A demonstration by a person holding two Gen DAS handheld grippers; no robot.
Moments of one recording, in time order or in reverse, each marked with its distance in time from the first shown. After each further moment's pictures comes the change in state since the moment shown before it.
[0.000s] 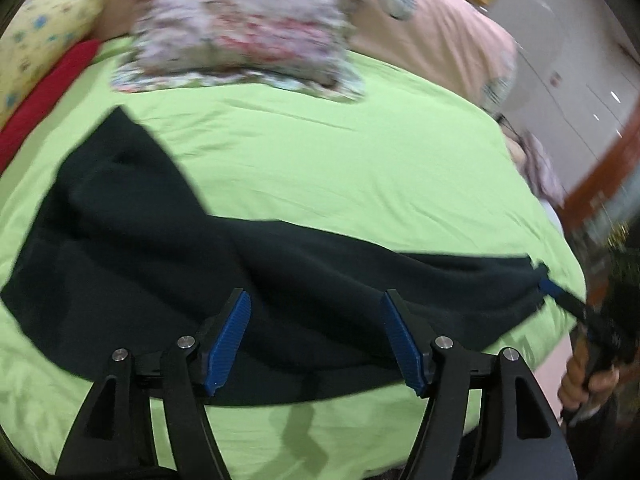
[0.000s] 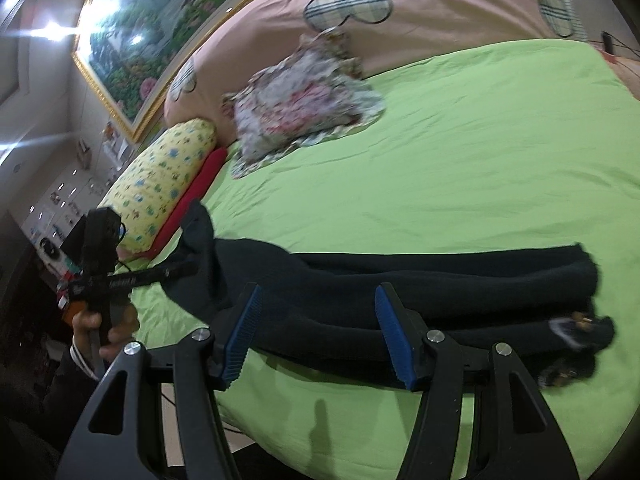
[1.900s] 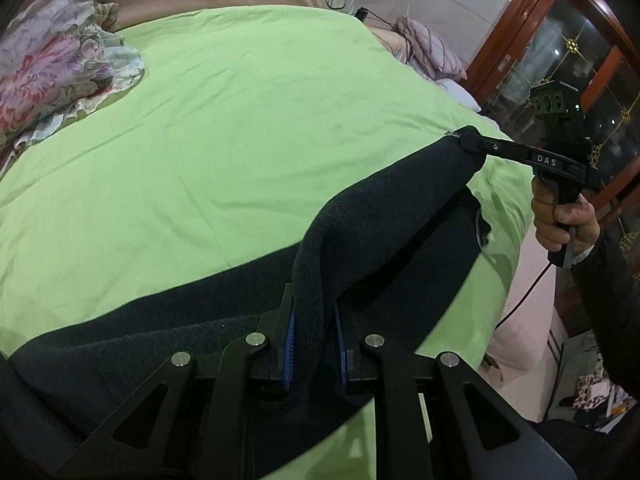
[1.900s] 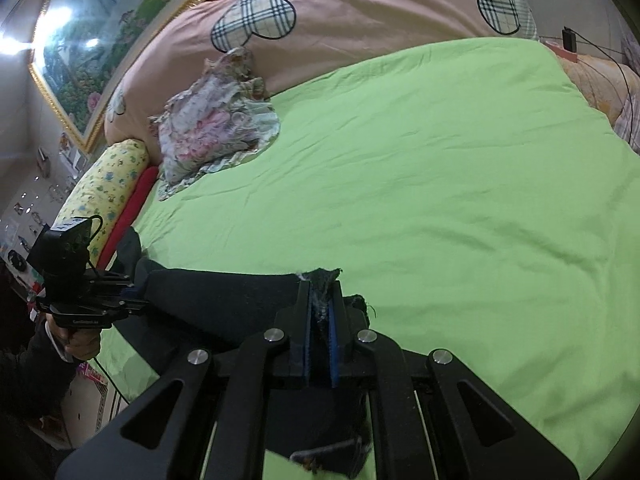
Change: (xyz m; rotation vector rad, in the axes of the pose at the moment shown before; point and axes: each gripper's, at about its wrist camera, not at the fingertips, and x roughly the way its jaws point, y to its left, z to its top) left arm 0.095 -0.167 0.014 0.491 0.233 -0.290; right arm -0.050 -0.149 0.060 0.058 0.015 -0.149
